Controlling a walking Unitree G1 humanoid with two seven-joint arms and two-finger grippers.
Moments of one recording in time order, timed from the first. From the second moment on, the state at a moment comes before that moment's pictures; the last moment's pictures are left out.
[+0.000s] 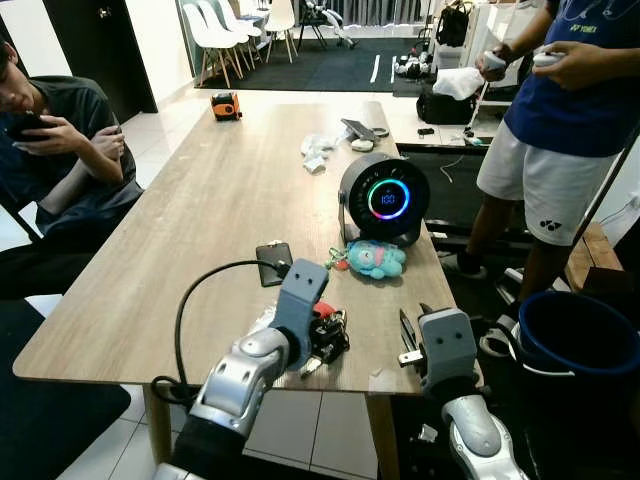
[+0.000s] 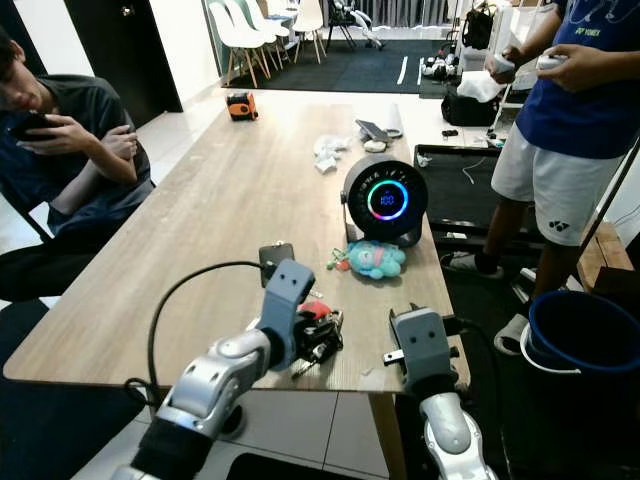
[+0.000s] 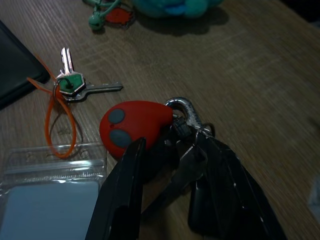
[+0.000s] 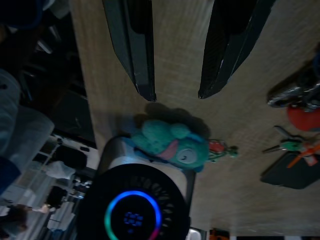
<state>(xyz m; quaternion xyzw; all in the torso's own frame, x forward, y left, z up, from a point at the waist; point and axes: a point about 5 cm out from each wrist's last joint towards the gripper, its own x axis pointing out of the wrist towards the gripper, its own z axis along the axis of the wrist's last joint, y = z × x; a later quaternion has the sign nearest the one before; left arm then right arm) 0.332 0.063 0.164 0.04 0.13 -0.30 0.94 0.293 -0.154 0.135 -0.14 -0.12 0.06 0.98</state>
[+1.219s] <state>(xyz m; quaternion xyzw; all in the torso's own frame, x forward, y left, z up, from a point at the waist) 0.314 0.053 0.161 0.04 0.13 -0.34 0.93 0.272 -0.147 0.128 -0.12 -0.05 0.20 0.97</state>
